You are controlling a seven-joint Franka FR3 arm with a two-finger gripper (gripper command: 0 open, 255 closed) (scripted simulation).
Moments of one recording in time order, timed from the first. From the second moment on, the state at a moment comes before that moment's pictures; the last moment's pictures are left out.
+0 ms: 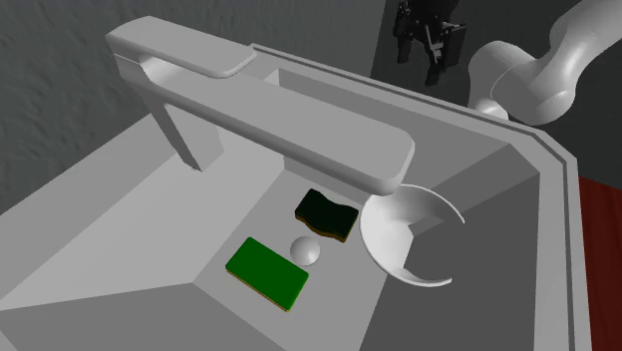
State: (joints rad) arm -0.02 -0.74 0.01 -2.36 0.07 1.54 -0.09
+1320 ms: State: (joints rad) arm -0.14 -0.20 0.34 -2.22 0.08 2.04 0.71
